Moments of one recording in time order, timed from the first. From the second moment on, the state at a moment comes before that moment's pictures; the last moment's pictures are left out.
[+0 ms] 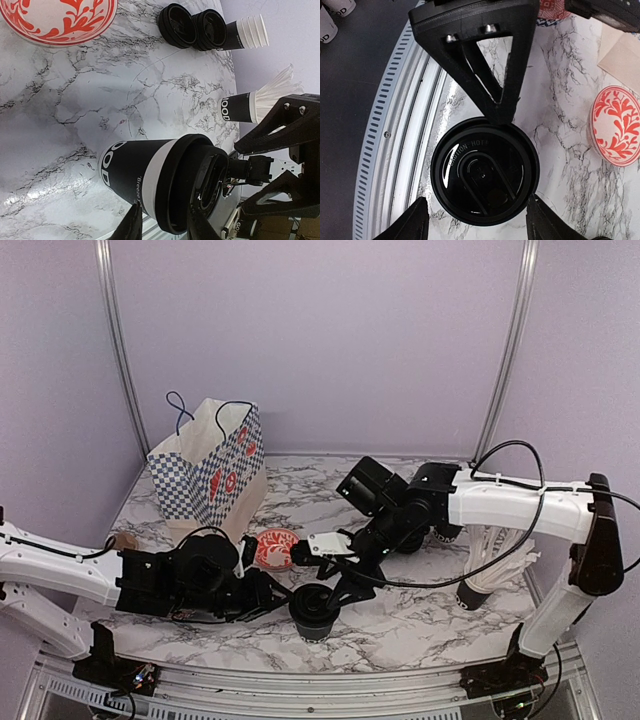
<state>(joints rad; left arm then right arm) -1.22 1.27 0.68 -0.03 -0.08 -1.28 1.00 1.64 1.36 -0.83 -0.52 -0.65</state>
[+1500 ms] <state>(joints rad) -1.20 1.36 0.63 0.17 0.01 -1.30 1.05 1.65 1.26 -0.64 -0.46 -0.62</state>
